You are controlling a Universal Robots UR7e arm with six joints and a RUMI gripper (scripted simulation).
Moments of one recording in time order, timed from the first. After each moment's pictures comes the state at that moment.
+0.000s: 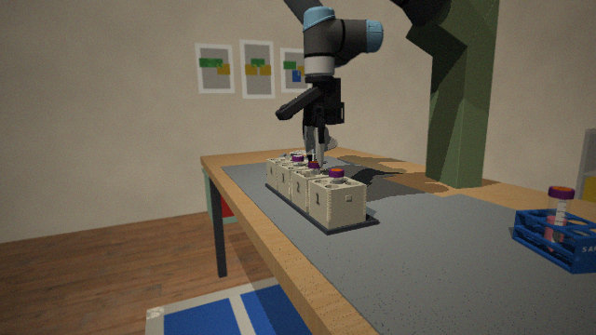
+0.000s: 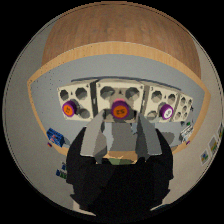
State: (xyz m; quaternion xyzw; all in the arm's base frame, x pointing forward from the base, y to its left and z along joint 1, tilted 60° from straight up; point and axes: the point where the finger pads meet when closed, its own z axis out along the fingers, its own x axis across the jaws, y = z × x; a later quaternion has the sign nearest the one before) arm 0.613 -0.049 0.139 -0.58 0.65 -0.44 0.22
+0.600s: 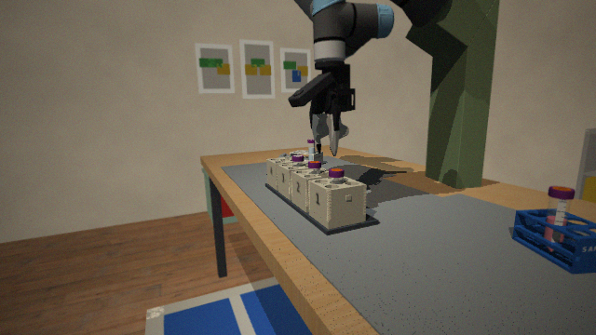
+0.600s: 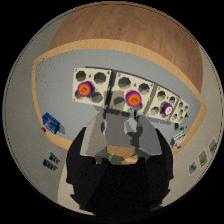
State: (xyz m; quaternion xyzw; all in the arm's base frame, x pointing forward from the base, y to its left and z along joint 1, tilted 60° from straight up) arm 0.585 -0.015 0.134 -0.64 0.59 -0.46 0.18
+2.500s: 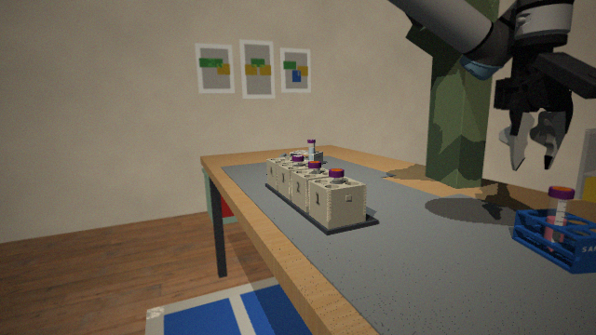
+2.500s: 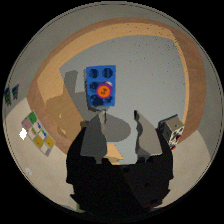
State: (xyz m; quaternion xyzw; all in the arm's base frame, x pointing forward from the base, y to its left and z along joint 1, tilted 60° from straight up) arm 0.539 0.300 -0.131 -0.84 0.20 -0.49 -0.07
